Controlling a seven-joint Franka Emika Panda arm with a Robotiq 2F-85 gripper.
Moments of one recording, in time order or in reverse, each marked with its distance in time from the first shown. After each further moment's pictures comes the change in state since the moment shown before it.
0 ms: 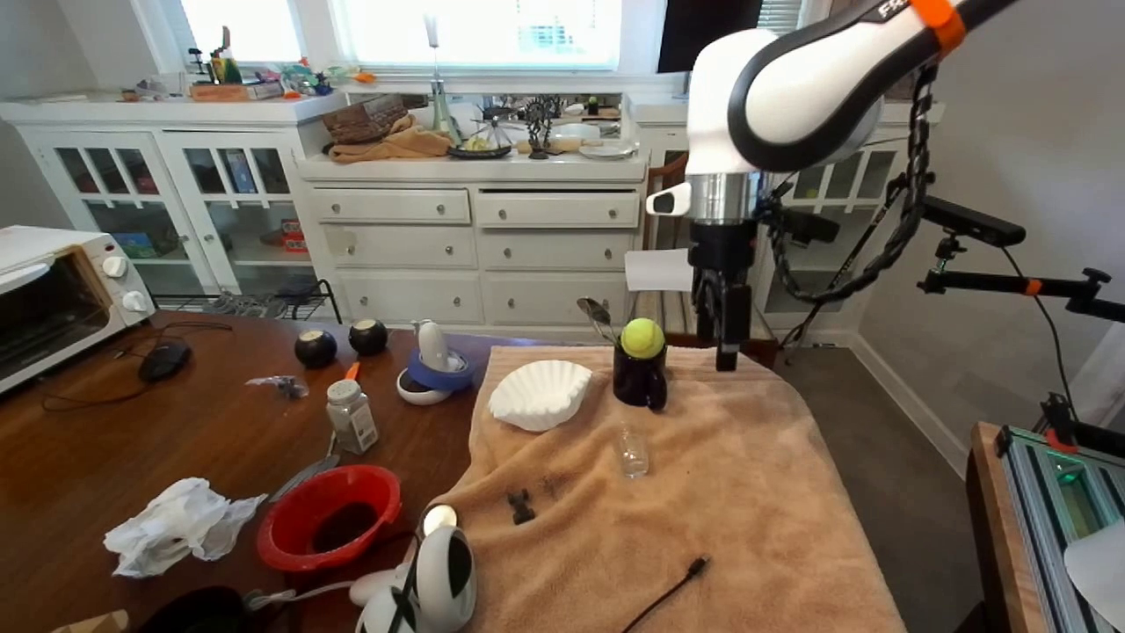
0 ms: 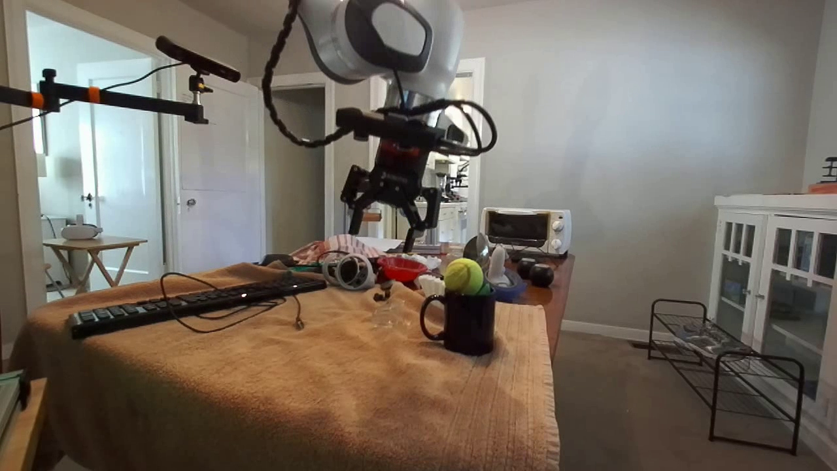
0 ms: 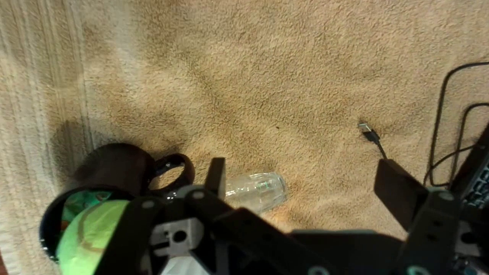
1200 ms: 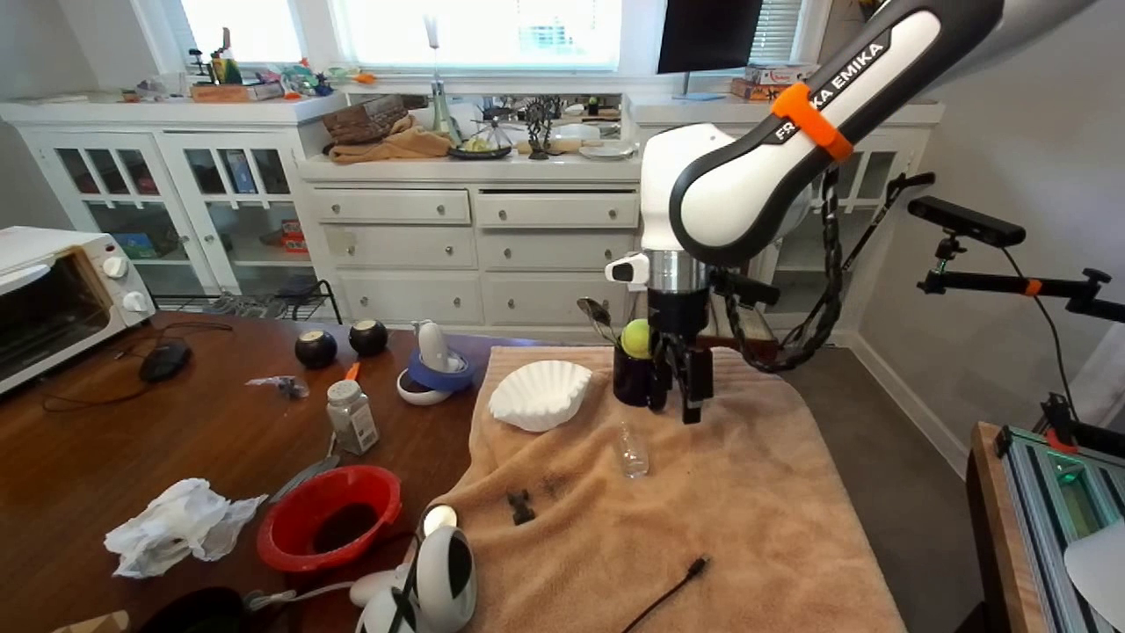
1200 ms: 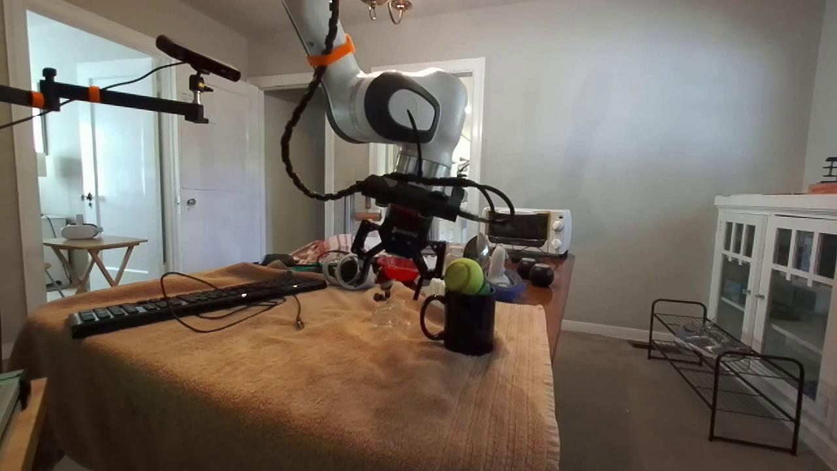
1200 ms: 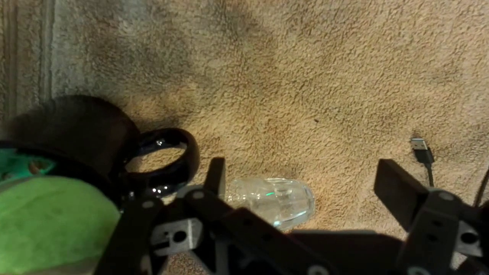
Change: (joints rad) arm -0.051 0.247 0.093 0.094 -0.013 0.141 -0.163
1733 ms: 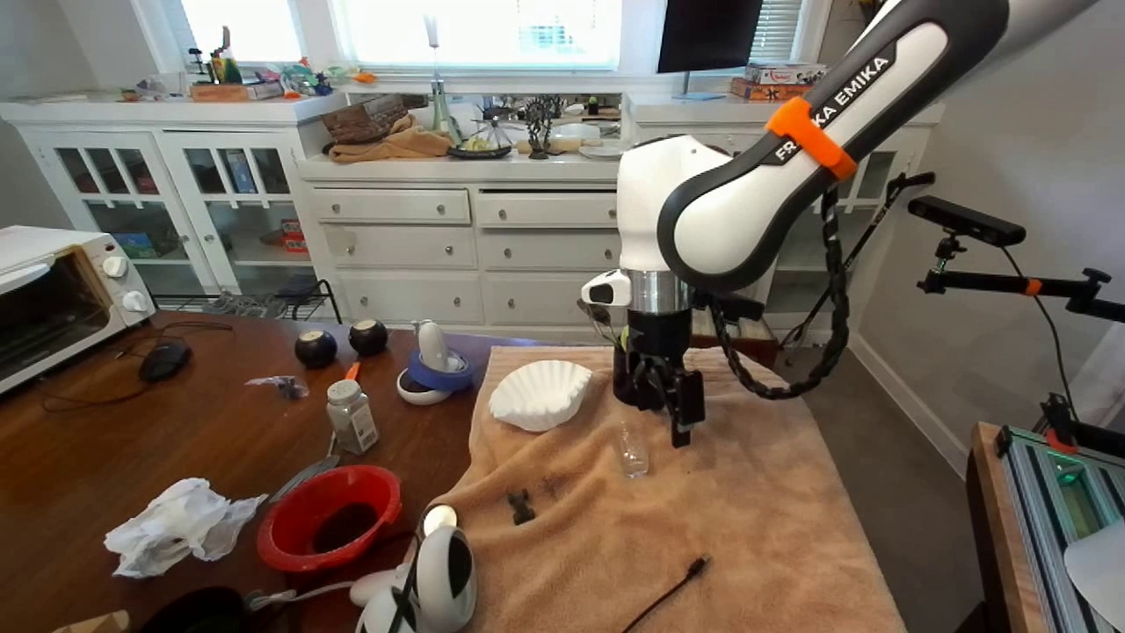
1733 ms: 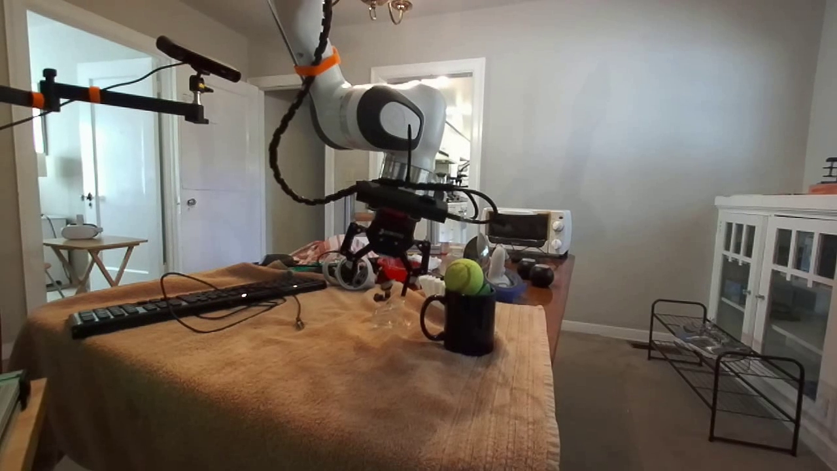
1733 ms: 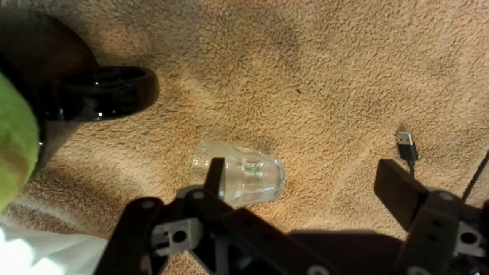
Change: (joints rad) arm 0.007 0.034 0.076 0.030 -0.061 0.014 -0.021
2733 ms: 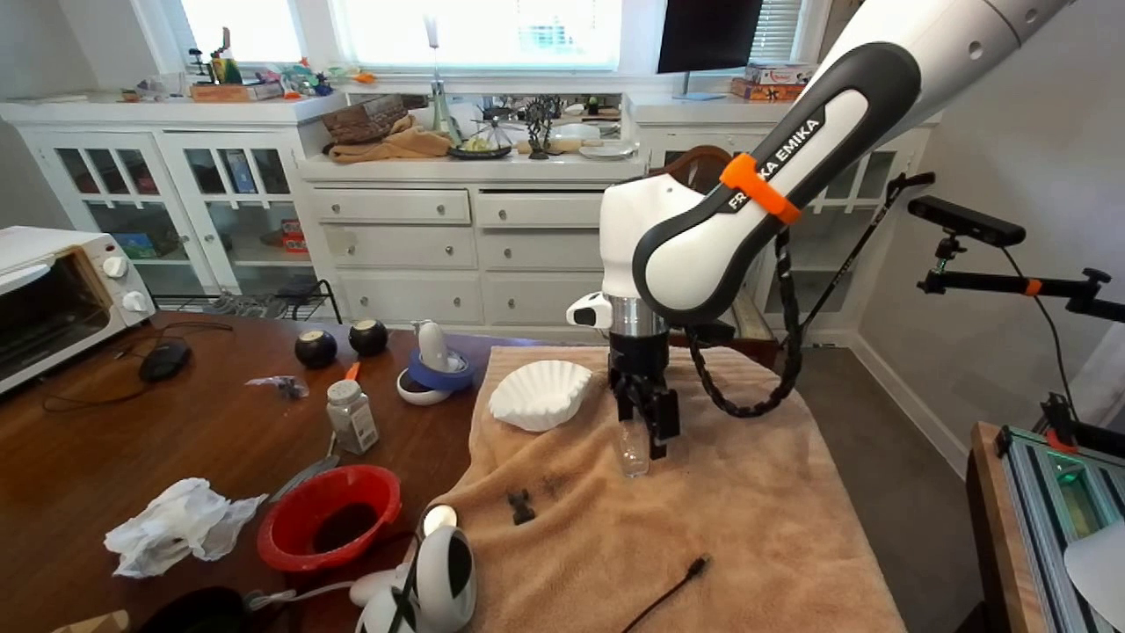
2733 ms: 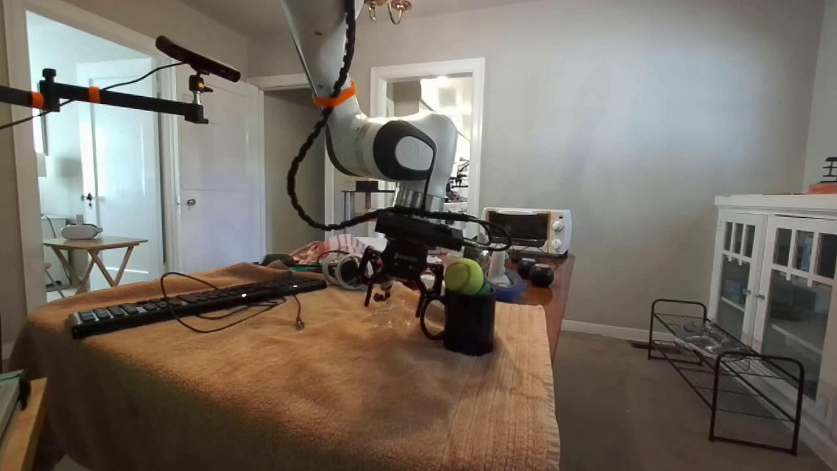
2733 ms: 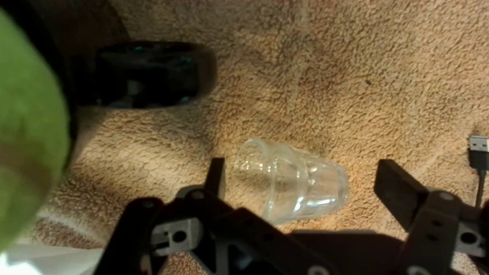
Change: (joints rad) arm -0.029 0.145 0.014 0.088 -0.028 0.073 -0.034
